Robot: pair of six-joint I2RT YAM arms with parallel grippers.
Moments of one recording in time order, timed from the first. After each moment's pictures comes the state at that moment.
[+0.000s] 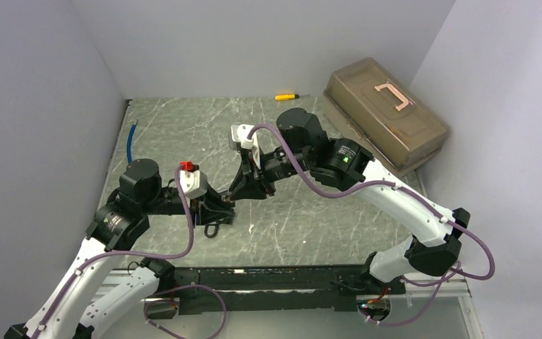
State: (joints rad) left arm -0.52 0.69 0.95 -0.55 0.94 0.19; right arm 1.00 1.44 1.71 -0.67 -0.70 -0.17
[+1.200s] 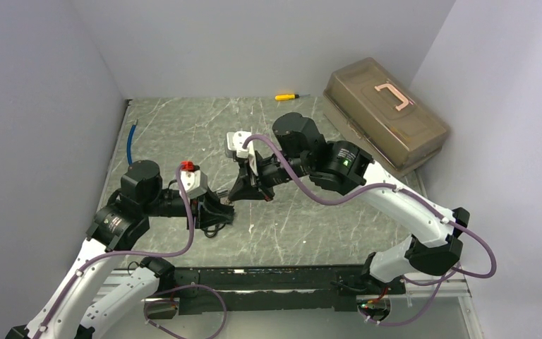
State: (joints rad) left arm -0.50 0.68 0.94 -0.58 0.96 0.14; right arm 1.06 1.45 1.74 -0.74 -0.63 -0.22
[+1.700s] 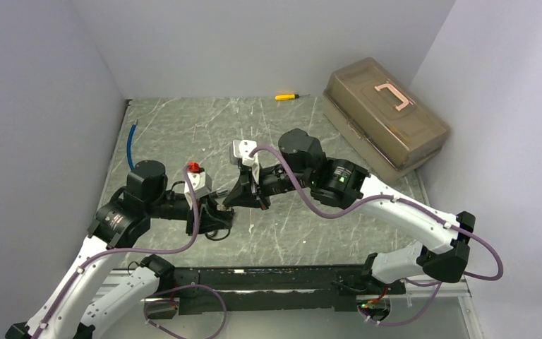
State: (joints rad) left arm -0.50 0.70 0.94 -0.69 0.97 0.14; right arm 1.09 1.35 1.48 -0.46 -0.59 -0.12
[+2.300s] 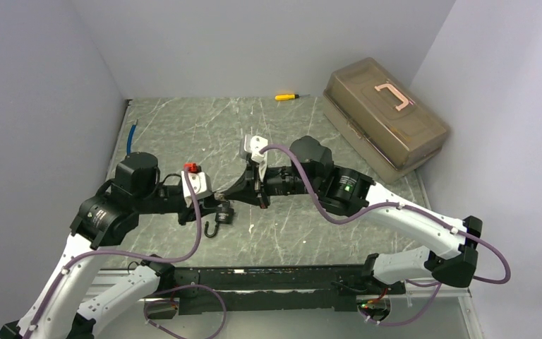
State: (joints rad) left arm -0.51 0.77 1.18 -0.93 0.72 0.44; right arm 1.11 1.28 1.35 -0.21 -0.46 0.00
